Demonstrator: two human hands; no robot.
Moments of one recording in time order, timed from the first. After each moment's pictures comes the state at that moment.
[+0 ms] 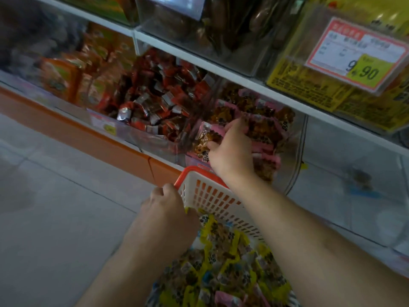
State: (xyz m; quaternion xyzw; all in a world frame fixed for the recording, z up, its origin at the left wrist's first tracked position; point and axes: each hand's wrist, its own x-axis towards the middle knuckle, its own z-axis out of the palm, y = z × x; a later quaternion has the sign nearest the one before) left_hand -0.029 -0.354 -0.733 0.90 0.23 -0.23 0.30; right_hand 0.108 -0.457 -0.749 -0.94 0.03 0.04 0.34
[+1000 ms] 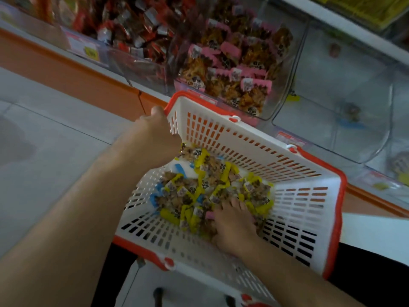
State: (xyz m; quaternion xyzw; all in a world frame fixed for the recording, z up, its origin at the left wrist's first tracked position) left_hand -0.042 -0.345 -0.735 0.91 0.19 -0.22 0.29; right_hand -0.135 -0.577 -0.860 -0.88 -0.22 0.41 -0.11
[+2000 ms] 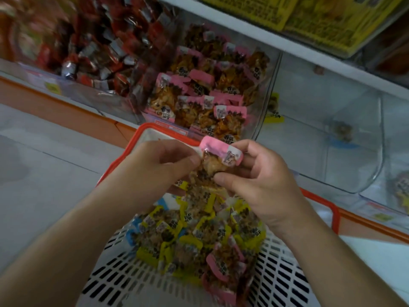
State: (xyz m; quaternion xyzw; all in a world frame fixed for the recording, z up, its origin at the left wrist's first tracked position) left_hand -0.024 -0.396 -0.740 0.76 0.14 -0.20 0.61; right_hand -0.007 -0.610 -0.732 -0.76 0.00 0.23 0.61
